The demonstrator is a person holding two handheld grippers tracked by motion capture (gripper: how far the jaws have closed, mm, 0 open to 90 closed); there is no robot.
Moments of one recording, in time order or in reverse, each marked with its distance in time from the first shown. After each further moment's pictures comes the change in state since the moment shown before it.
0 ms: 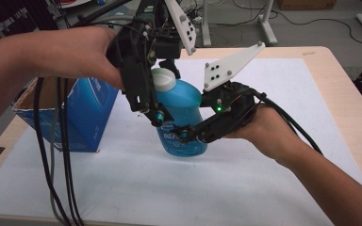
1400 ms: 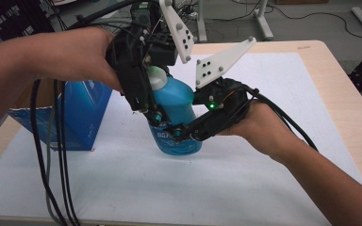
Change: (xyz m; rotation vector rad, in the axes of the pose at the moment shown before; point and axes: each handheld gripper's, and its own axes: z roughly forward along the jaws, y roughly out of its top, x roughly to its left) left arm 0.001 0.003 0.011 0.048 -0.062 0.073; right arm 0.001 -0.001 0.002 0.003 0.015 0.000
